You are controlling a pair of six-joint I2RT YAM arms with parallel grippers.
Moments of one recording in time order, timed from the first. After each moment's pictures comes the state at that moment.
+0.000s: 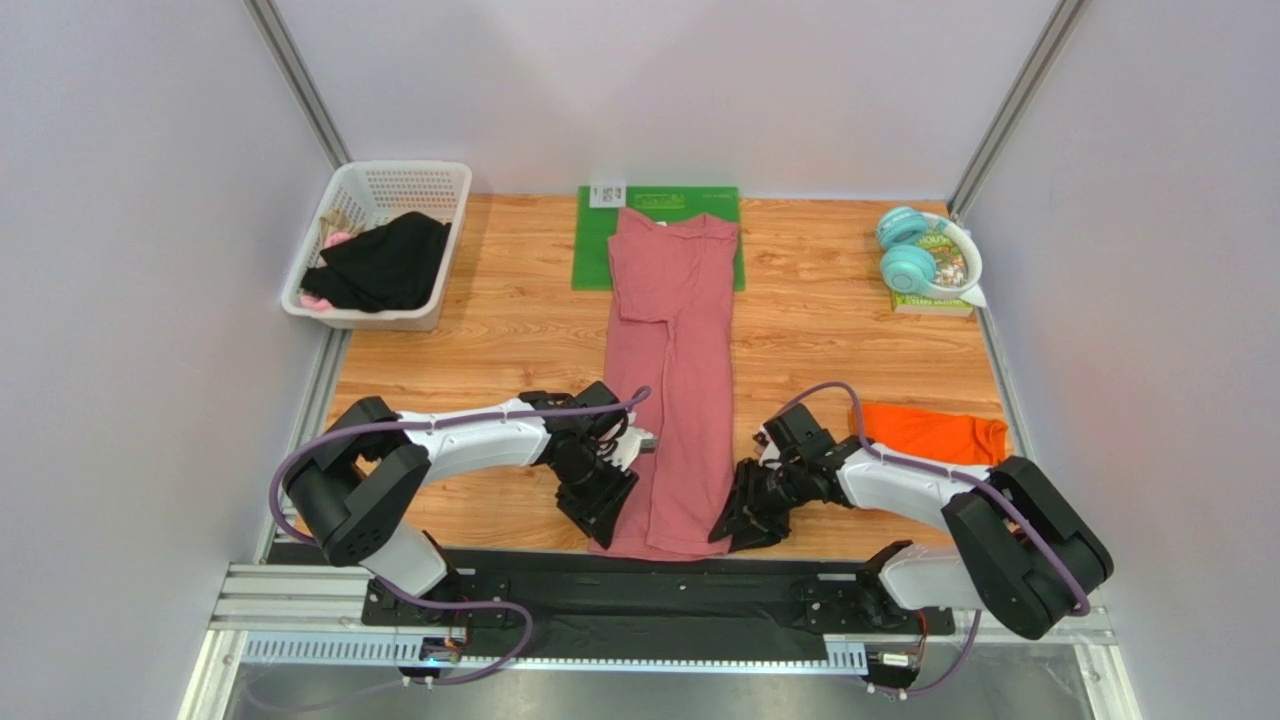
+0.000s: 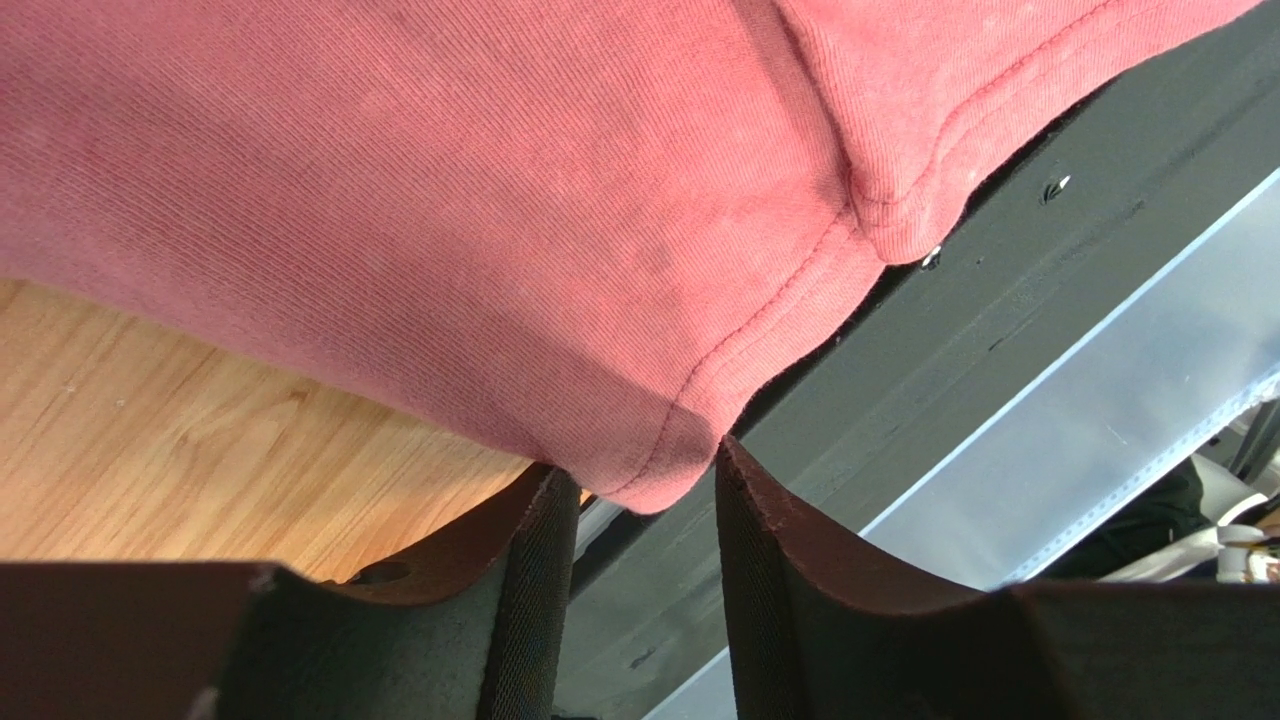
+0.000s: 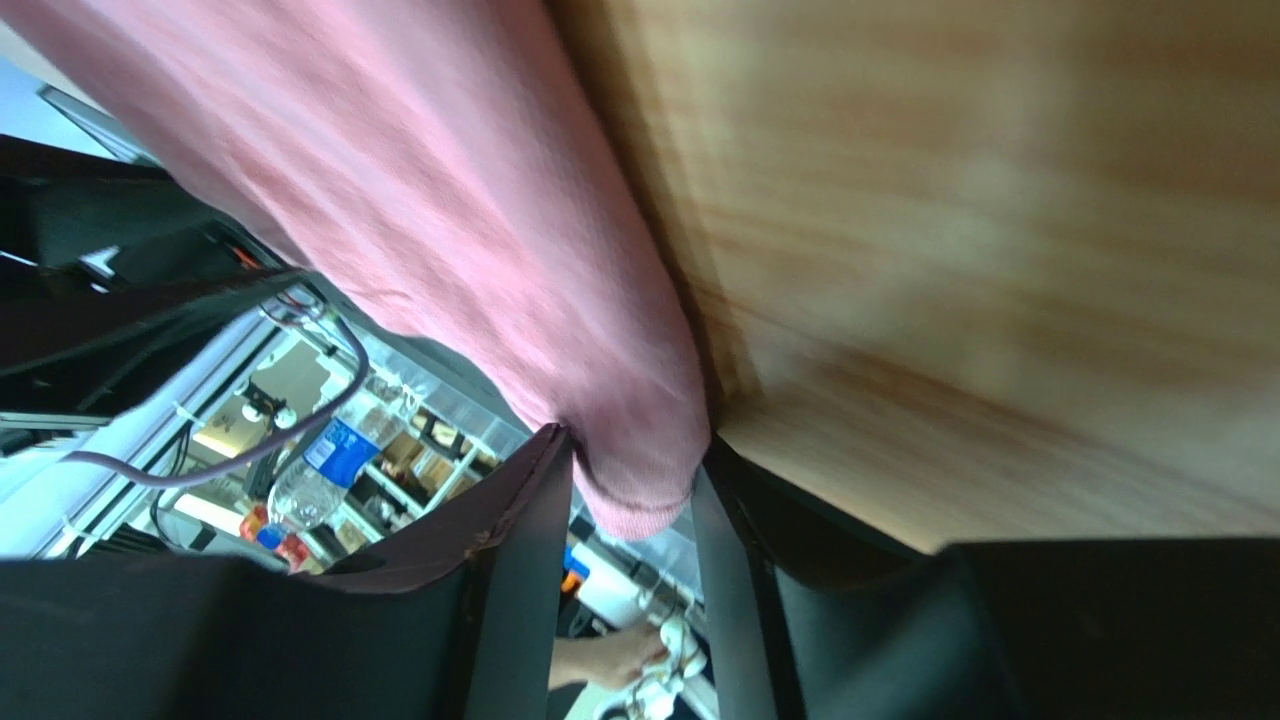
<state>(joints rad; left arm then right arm) -0.85 1.55 0.78 -0.63 0.46 -0.18 0.59 1.30 0.39 -0.31 -0.64 0.98</state>
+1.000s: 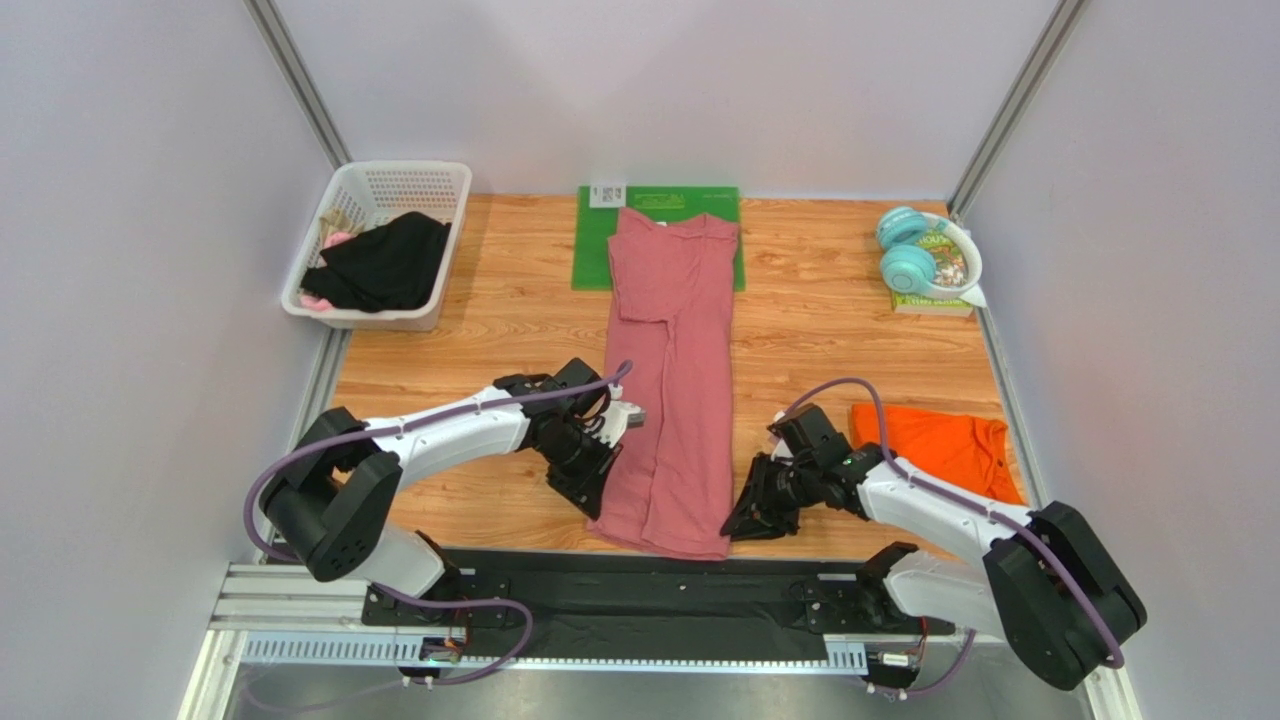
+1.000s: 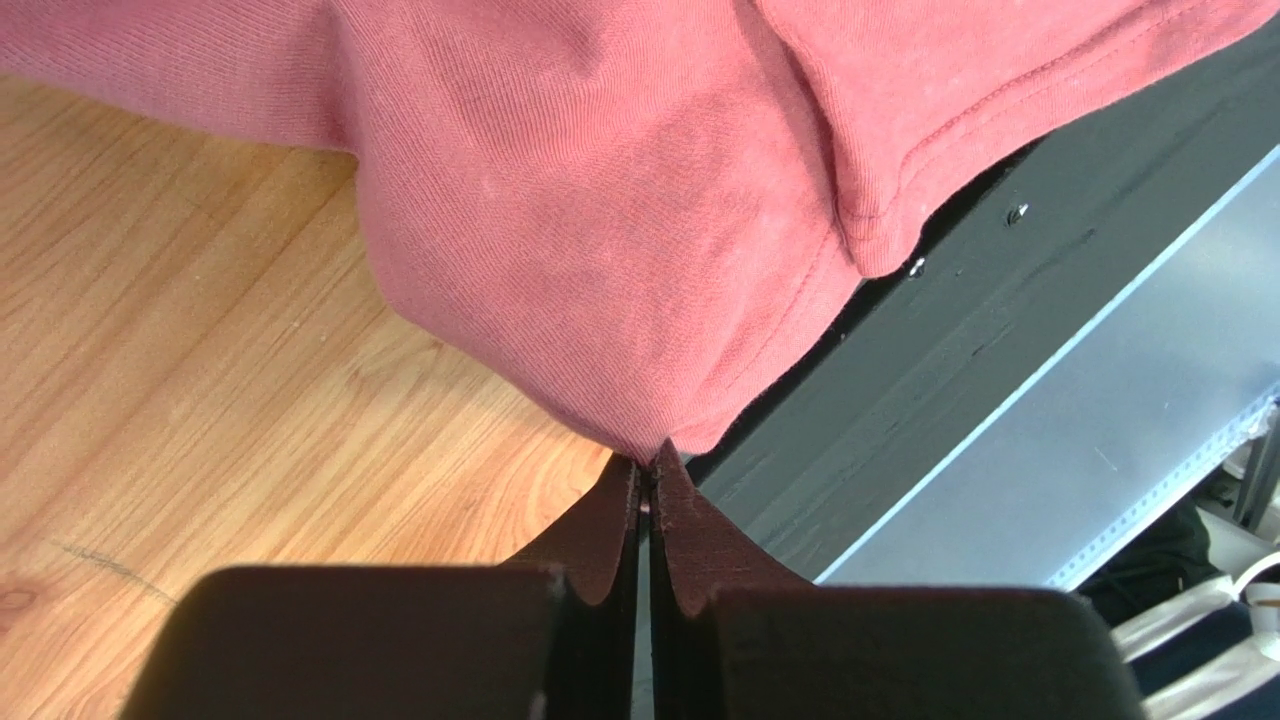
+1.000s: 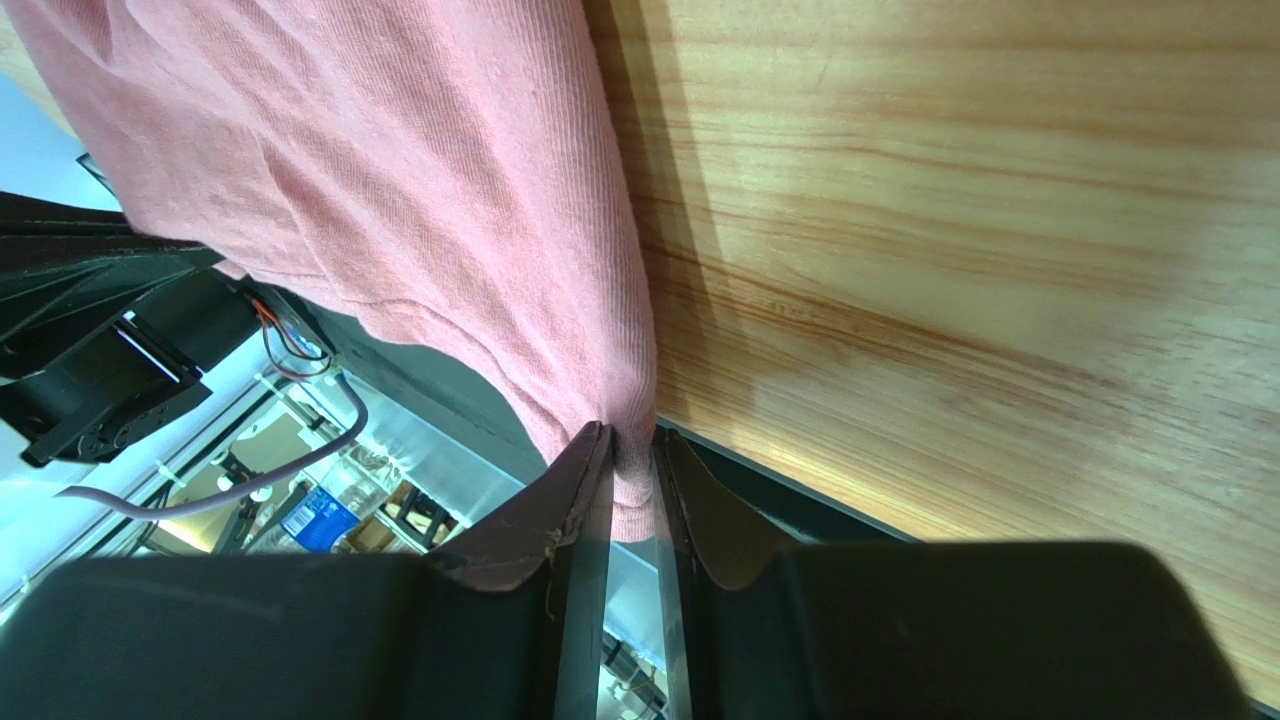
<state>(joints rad) -0.74 1.48 0.81 -0.67 0.46 -0.12 0.58 1.13 0.37 -0.36 -0.53 0.98</state>
